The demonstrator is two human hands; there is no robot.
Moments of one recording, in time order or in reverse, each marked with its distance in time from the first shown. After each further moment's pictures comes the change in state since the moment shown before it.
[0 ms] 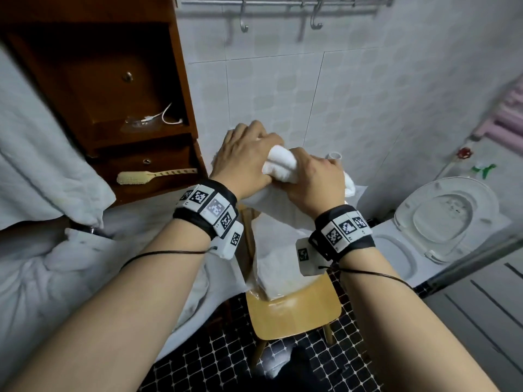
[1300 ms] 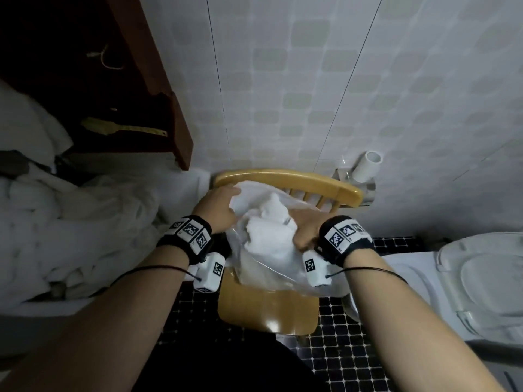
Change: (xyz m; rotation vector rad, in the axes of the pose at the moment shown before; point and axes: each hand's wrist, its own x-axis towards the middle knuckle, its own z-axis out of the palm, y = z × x) left_hand -0.001 0.005 0.210 -0.301 -0.516 -0.925; right_hand 0.032 0.184 0.144 0.225 -1.483 -0.126
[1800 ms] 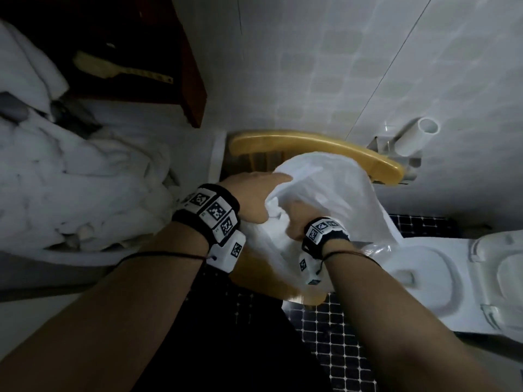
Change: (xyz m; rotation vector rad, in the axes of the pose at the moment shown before) left_hand 0.001 0.036 0.007 0.244 -0.412 0.190; right_hand 0.111 0.024 0.096 -0.212 0.111 0.015
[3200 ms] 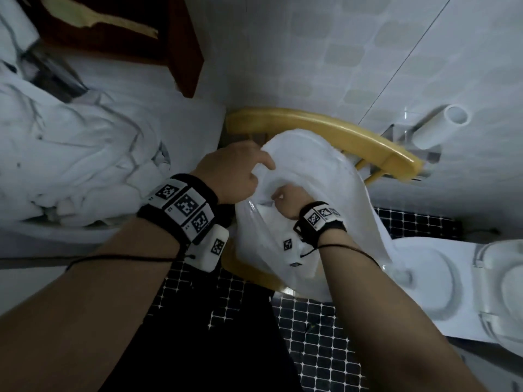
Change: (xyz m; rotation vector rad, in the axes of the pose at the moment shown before) left_hand 0.013 -0.025 0.020 -0.113 0.358 -0.027; right_hand 0.040 -0.001 0.000 0.166 -0.059 -0.033
